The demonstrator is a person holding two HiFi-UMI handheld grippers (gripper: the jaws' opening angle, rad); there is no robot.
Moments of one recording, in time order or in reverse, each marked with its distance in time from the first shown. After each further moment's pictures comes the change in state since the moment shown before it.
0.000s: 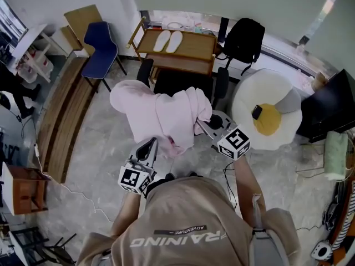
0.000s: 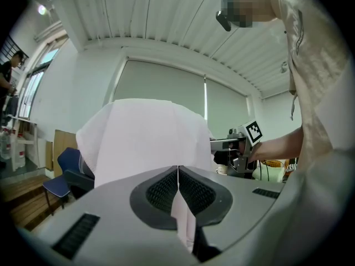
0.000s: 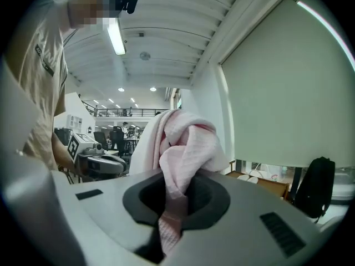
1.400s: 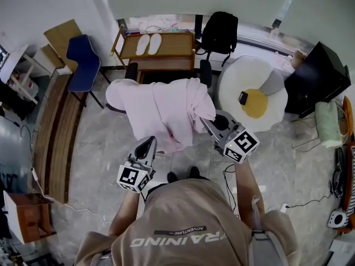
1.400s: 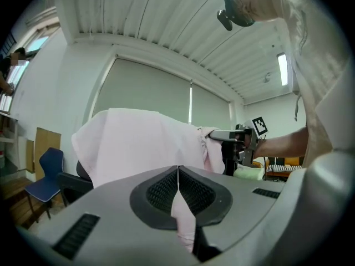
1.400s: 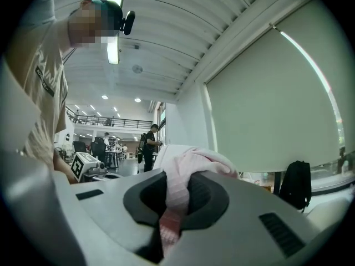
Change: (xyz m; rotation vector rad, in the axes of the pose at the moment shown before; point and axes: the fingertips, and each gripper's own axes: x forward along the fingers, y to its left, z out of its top) left arm -0.045 -0.016 0.011 0.026 -0.022 -0.184; right arm -0.064 0.071 0.047 0.028 -0.136 -0.200
